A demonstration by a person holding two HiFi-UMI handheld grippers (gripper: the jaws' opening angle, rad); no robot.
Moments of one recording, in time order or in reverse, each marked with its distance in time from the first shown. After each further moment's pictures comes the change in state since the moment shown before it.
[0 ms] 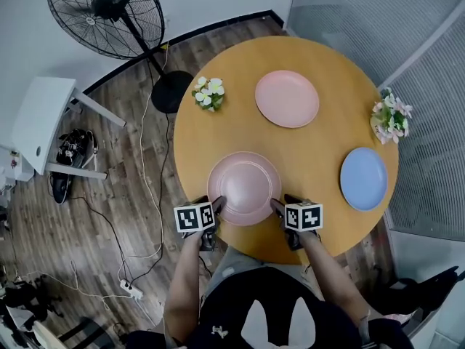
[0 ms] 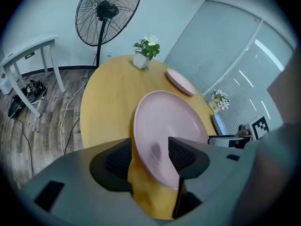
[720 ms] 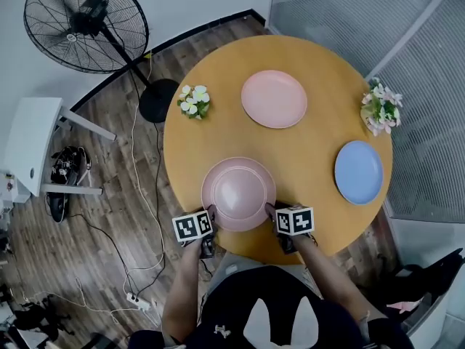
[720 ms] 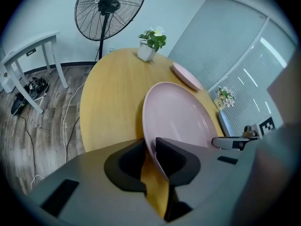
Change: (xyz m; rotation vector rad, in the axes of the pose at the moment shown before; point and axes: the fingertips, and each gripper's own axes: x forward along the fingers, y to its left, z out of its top) left arm 0.015 0.016 -0.014 -0.020 0.045 0.033; right arm 0.011 0.009 -0.014 0.052 0.008 -0.003
